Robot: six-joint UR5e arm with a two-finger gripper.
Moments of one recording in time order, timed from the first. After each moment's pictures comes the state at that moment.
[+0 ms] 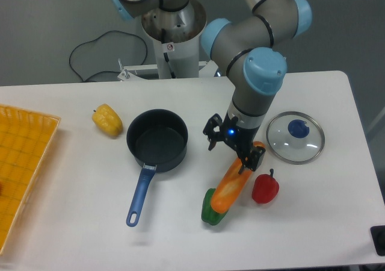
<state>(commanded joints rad) 2.59 -1.95 -1.58 -1.07 1.32 1.25</state>
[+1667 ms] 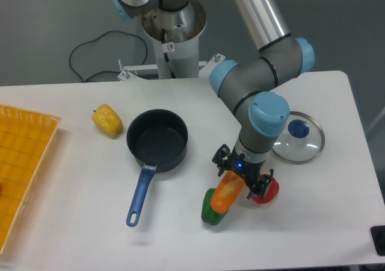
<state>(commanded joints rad) 2.57 -2.09 -1.54 -1.02 1.37 1.20</state>
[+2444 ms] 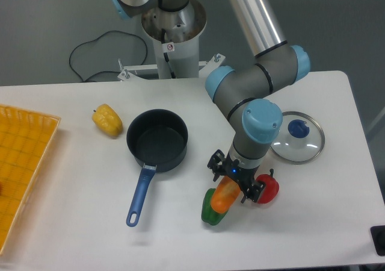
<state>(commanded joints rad) 2.56 -2.10 -1.54 -1.01 1.37 1.18</state>
